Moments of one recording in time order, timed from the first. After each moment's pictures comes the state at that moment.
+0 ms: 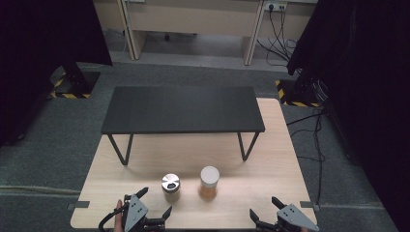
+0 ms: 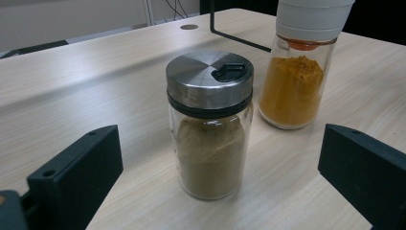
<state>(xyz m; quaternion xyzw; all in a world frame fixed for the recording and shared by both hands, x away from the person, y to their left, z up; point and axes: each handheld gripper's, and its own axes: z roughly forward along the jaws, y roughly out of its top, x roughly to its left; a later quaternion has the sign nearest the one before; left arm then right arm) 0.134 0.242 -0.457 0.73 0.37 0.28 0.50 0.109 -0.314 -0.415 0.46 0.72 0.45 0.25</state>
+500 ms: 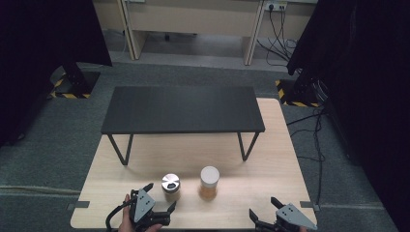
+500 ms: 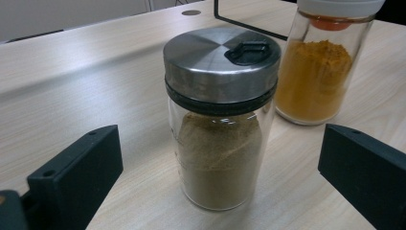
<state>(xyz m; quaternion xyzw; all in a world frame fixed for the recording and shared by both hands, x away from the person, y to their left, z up) 0.154 0.232 -0.467 0.74 0.38 0.27 0.48 0.113 -0.313 -0.418 0.46 0.73 0.45 0.24</state>
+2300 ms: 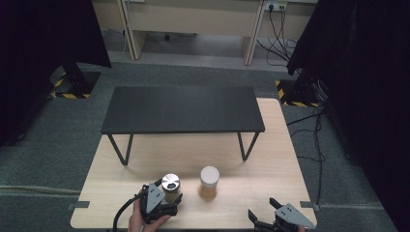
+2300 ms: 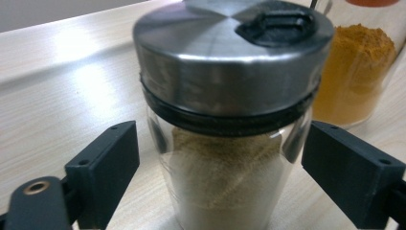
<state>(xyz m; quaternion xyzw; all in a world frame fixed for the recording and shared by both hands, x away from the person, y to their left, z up) 0.177 0.212 -0.481 0.74 0.38 0.28 0.47 0.116 -0.314 -0.423 0.47 0.73 0.45 0.23</state>
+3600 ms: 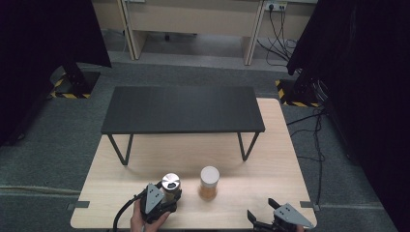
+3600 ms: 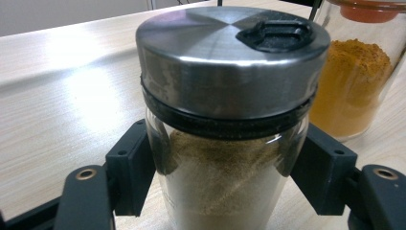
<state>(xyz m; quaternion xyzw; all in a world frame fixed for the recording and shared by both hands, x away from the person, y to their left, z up) 0.175 0.213 -0.490 0.73 0.39 0.28 0.49 0.119 -0.314 -0.426 0.47 0.73 0.45 0.22</state>
